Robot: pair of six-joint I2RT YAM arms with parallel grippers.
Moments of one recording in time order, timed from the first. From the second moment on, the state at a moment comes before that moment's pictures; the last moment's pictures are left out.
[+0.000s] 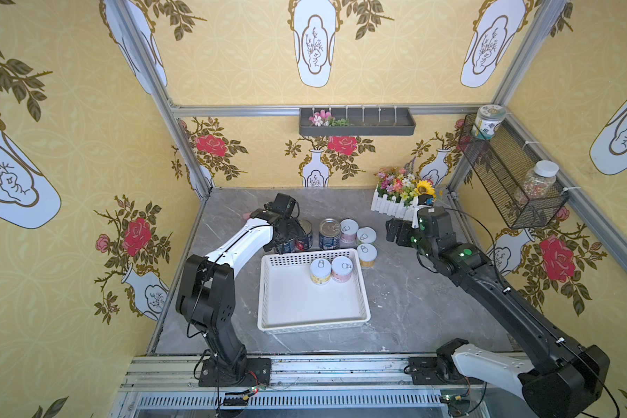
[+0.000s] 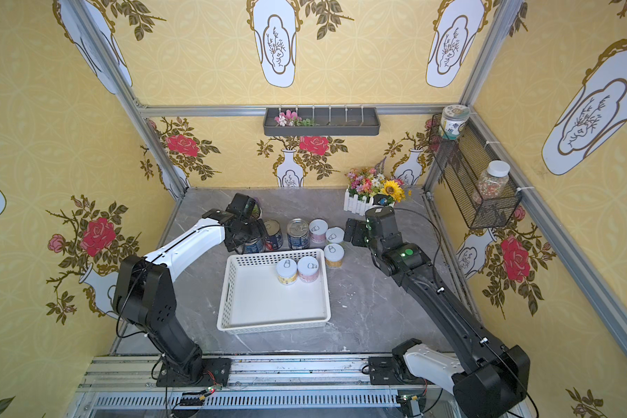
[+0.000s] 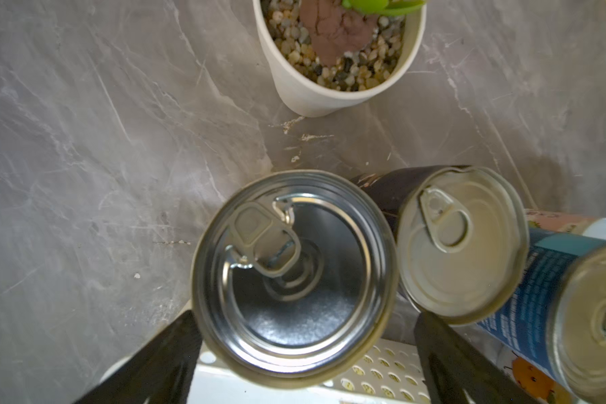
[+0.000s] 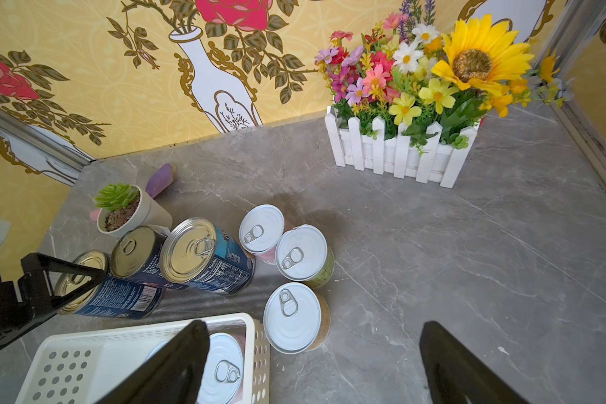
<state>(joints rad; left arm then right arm) -0.38 1.75 1.38 -0.80 -0.16 -0.74 0.40 1.12 1.05 -0.50 0.19 0.41</state>
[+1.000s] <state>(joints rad) -0.37 1.87 1.50 -0.88 -0.26 -0.74 0.40 1.14 1.05 -0.51 0.16 0.41</state>
